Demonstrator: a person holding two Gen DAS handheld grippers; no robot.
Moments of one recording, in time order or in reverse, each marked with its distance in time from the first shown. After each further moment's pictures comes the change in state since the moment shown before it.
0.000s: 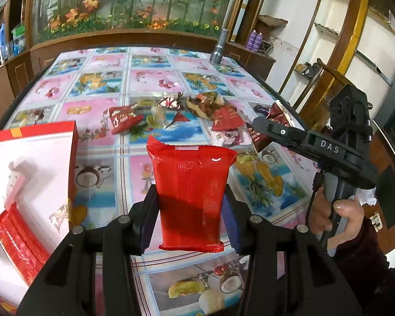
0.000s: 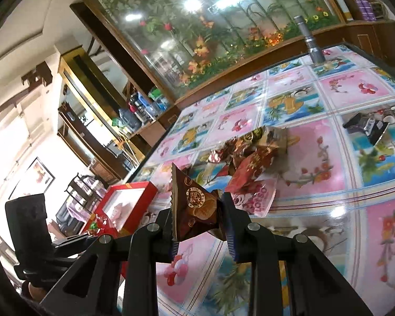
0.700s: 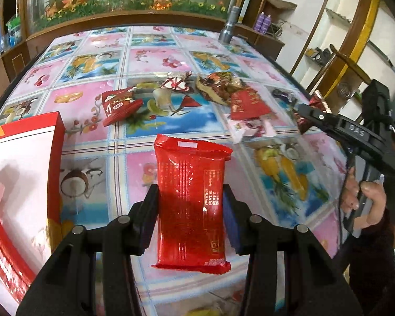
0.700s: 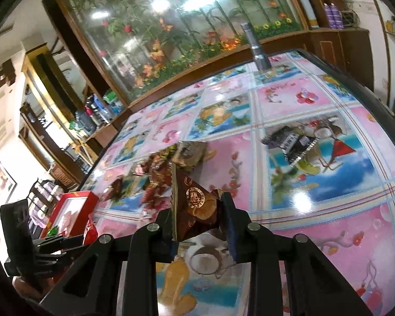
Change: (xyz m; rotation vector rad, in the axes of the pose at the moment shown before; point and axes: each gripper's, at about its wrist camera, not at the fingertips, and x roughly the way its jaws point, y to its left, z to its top) left arm 0.039 0.002 0.009 0.011 0.088 0.027; right arm -0.029 -0.057 0.017 0.014 -0.017 -0.229
